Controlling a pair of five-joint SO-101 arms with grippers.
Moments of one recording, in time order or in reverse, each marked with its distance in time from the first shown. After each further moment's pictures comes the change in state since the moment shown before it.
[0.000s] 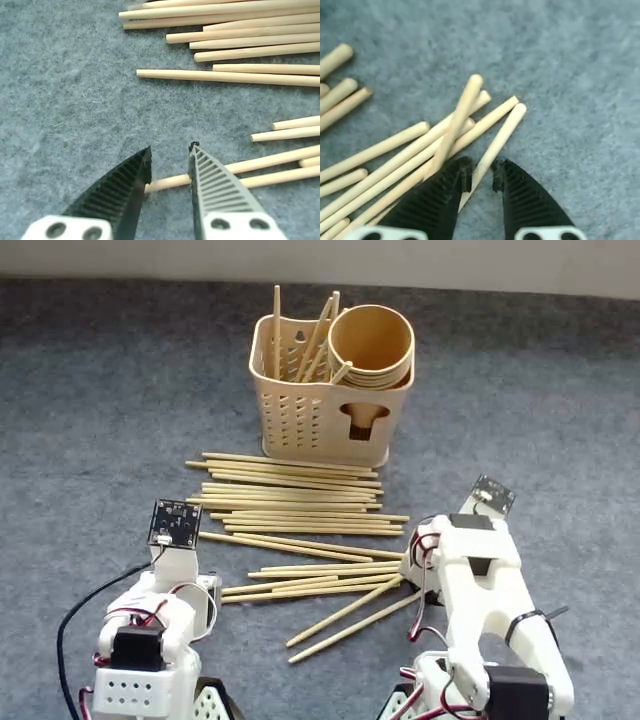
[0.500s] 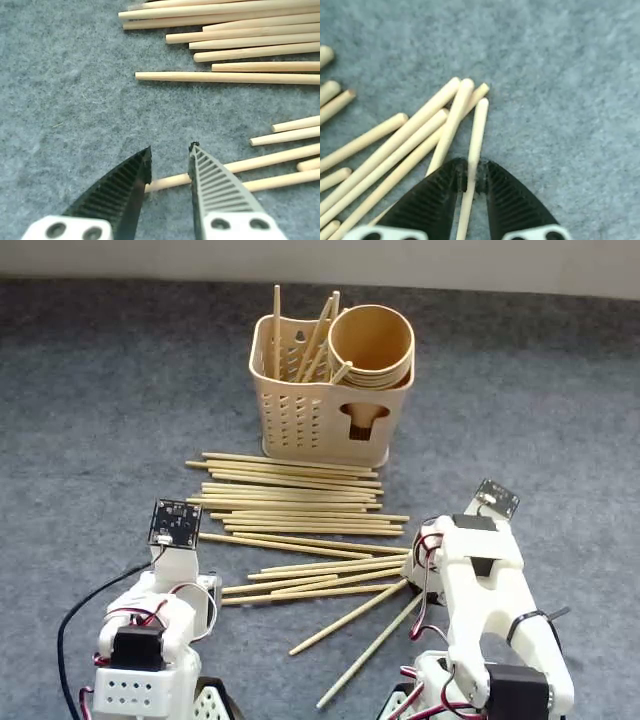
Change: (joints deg) left arm 0.0 0.0 0.0 0.0 0.0; right arm 0.9 0.1 0.0 0.7 0.0
